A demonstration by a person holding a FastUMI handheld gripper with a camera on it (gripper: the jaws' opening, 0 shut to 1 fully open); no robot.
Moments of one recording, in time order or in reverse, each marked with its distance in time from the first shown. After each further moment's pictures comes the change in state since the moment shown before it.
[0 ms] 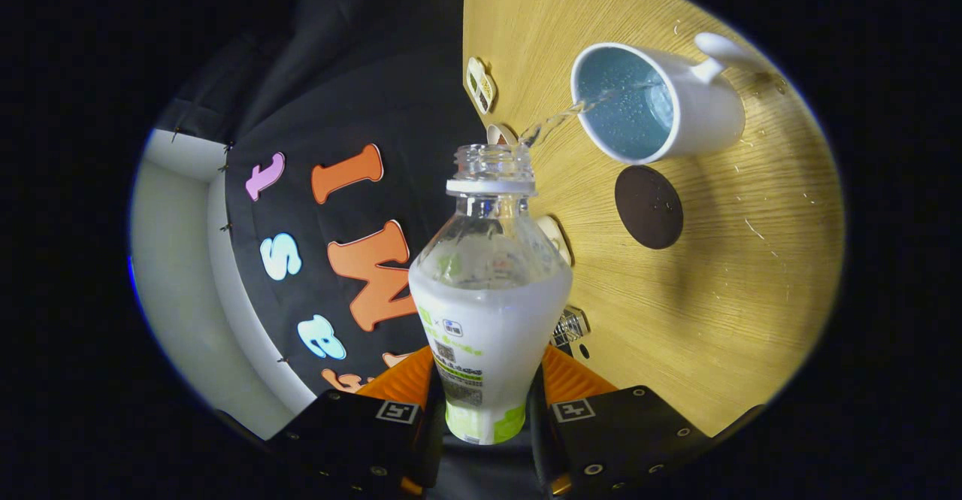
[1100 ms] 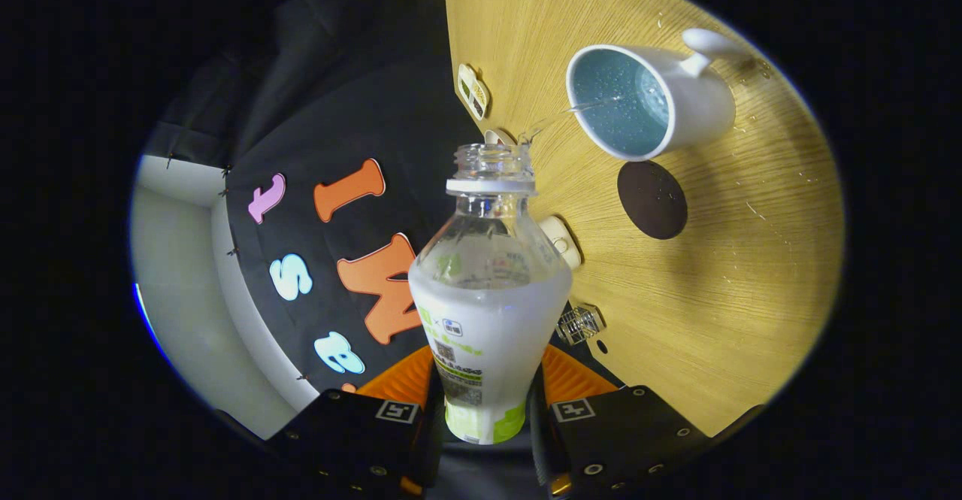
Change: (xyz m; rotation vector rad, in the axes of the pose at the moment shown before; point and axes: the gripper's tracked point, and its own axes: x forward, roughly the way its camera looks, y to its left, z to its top) arm 0.000 0.015 0.005 0.097 -0.021 0.031
